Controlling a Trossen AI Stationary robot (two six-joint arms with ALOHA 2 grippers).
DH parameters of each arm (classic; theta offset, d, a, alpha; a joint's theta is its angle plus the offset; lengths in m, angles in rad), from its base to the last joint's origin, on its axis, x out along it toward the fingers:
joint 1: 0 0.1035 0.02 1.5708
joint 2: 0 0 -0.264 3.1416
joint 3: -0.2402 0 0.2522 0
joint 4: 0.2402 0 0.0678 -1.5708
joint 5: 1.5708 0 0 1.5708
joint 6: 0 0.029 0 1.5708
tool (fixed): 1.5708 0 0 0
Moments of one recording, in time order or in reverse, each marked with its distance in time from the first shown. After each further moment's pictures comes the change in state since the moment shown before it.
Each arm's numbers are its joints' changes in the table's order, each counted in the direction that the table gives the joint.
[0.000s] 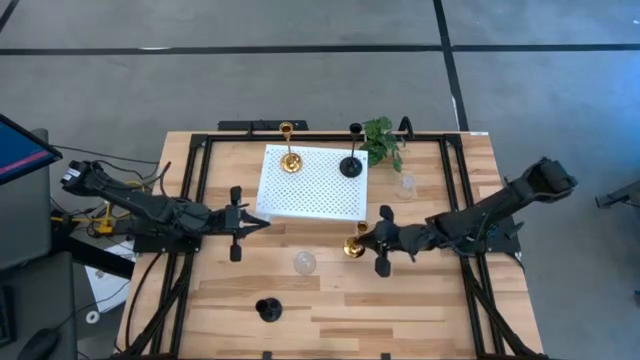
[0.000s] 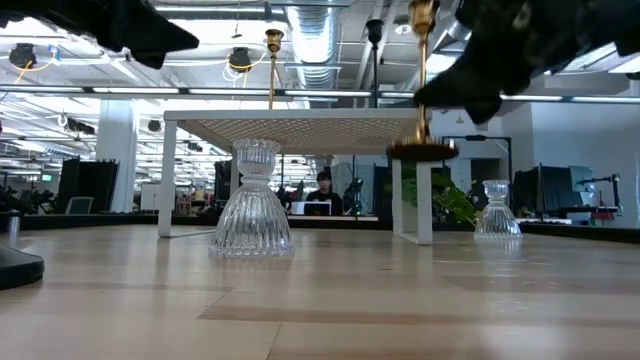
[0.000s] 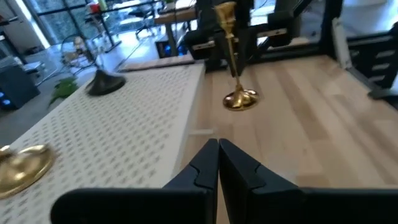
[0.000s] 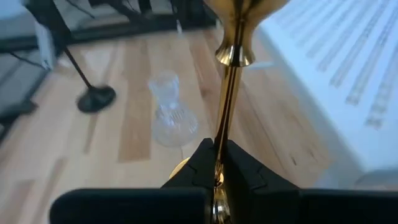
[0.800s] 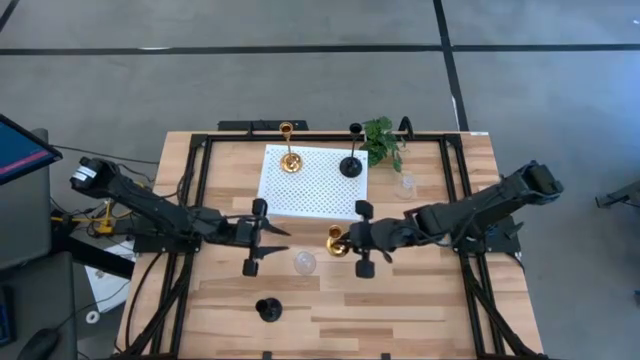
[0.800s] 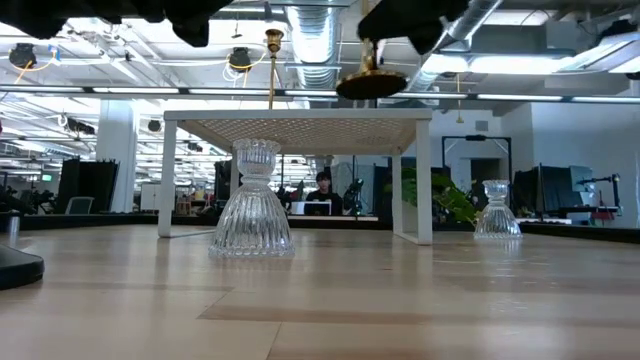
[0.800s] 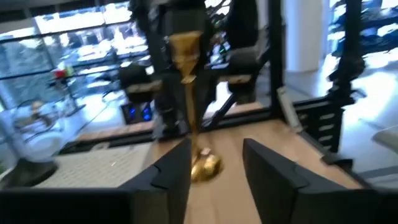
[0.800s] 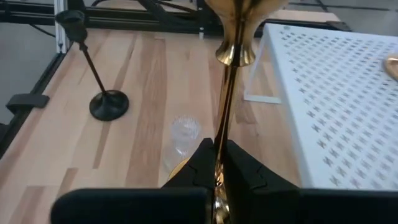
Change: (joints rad) left arm 0.000 -0.376 0.000 -0.653 0.193 0.091; right arm -0.044 -0.152 -0.485 0.445 -0.104 -0.191
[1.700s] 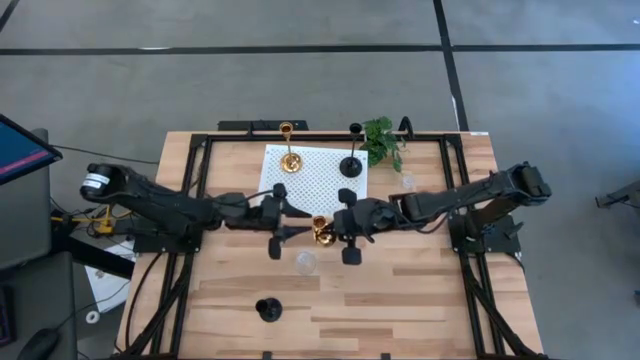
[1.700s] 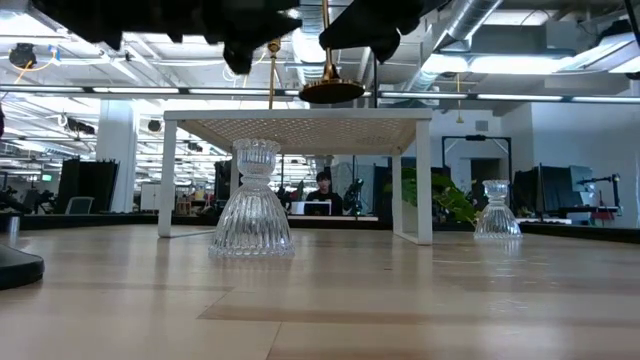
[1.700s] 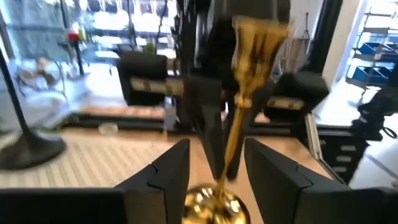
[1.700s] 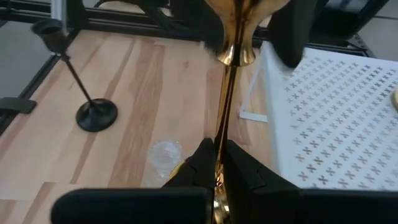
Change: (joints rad) left arm 0.219 -0.189 -0.149 0.000 0.137 -0.224; right arm -0.147 -0.098 -0.107 -0.012 -0.171 -0.128
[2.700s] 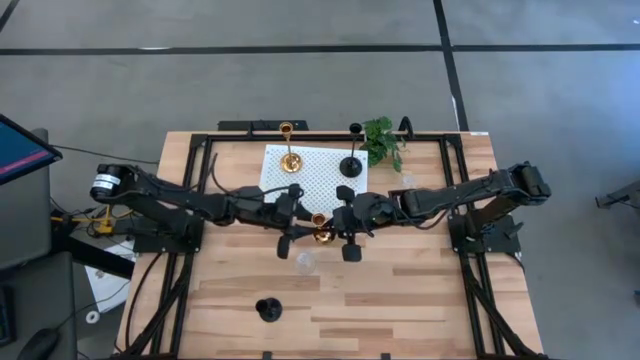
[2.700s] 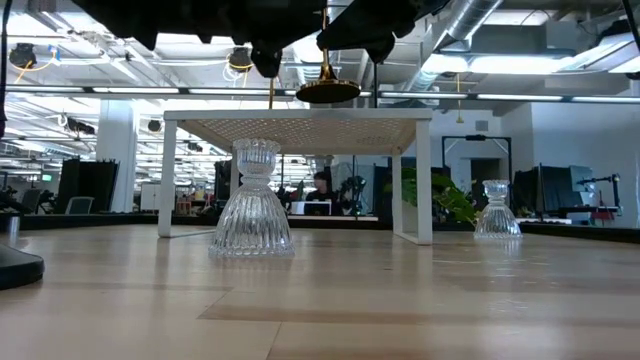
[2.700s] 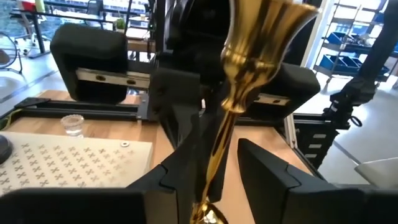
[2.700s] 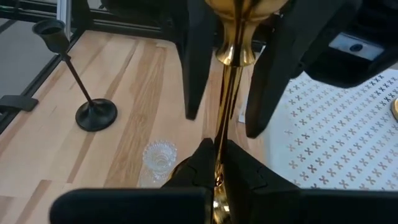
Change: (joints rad) left arm 0.057 -0.101 -0.130 0.091 0.179 -0.039; right arm -0.030 0.001 0.000 -0.014 -0.059 -0.042
